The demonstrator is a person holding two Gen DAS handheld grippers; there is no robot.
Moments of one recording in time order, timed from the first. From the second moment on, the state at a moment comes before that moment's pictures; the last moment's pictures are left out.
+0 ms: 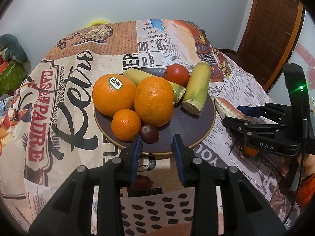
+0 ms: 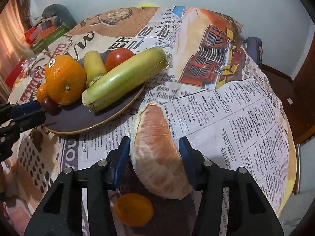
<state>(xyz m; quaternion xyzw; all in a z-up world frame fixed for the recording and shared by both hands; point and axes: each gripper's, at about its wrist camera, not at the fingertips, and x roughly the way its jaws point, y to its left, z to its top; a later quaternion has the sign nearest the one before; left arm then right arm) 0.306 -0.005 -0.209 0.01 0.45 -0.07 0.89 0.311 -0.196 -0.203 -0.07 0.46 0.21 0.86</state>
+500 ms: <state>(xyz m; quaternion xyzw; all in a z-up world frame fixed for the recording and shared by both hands) 0.290 0.017 -0.181 -0.01 0.41 -0.07 0.91 0.287 -0.174 -0.131 -0.02 0.38 0.25 0.89</state>
